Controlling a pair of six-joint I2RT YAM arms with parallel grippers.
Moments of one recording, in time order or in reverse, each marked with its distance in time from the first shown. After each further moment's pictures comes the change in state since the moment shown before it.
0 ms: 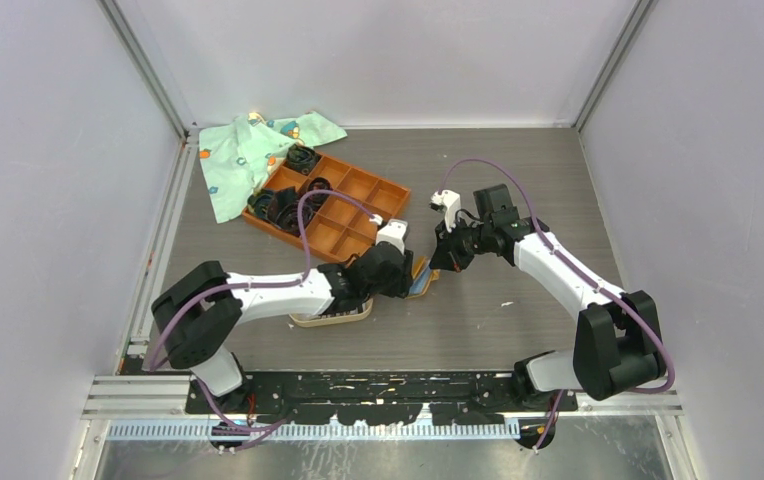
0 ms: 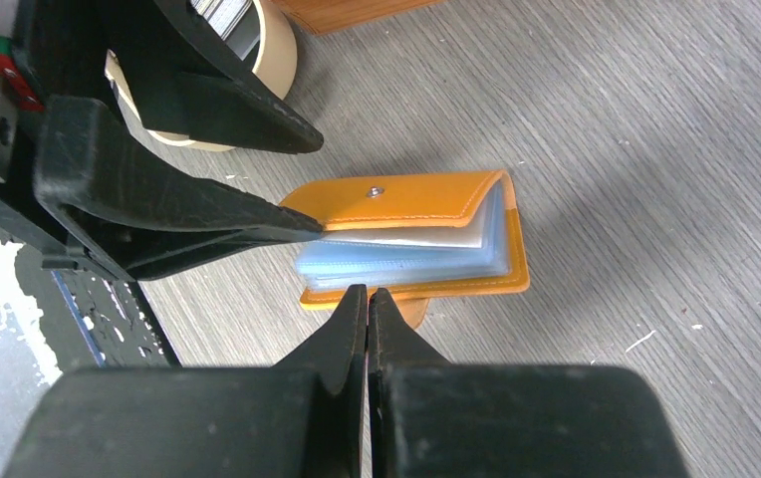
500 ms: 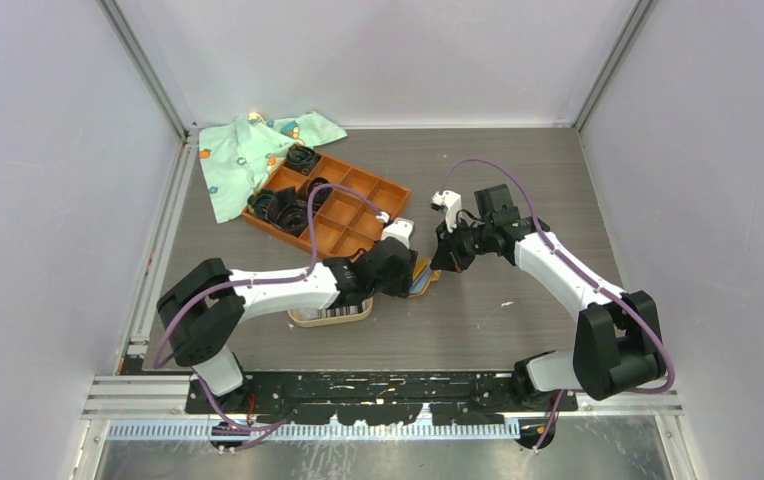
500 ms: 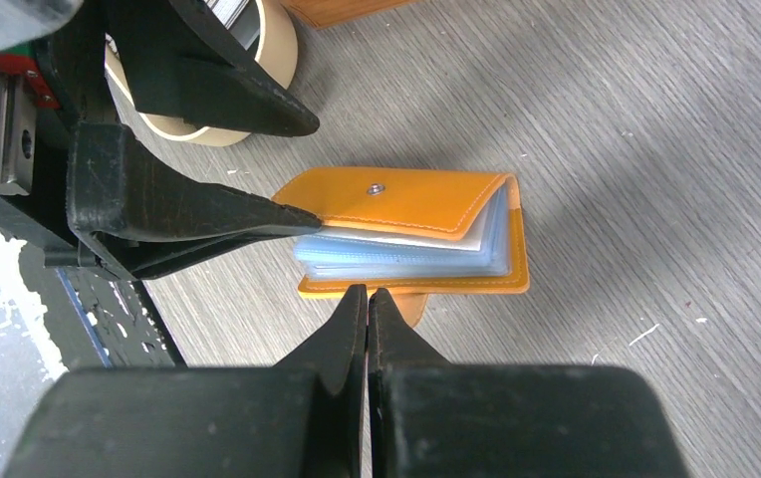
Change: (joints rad) left arm 0.000 0.040 0.102 -0.155 0.000 0.032; right arm -0.006 0.000 0.002 -0.015 -0.002 -0.004
